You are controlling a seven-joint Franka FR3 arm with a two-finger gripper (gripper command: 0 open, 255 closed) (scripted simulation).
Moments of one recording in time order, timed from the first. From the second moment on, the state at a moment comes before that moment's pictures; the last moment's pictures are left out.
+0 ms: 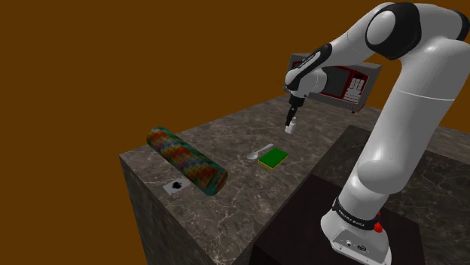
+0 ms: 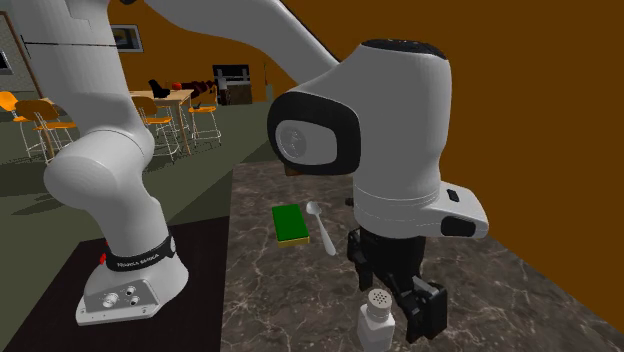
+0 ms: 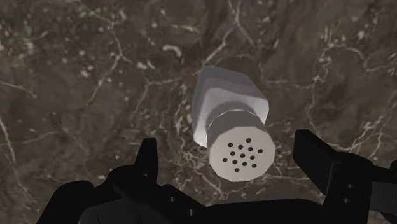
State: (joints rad) arm -0.07 0.03 -0.67 -2.31 0.10 2.41 -1.01
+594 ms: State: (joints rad) arm -0.07 0.03 -0.67 -2.31 0.10 2.41 -1.01
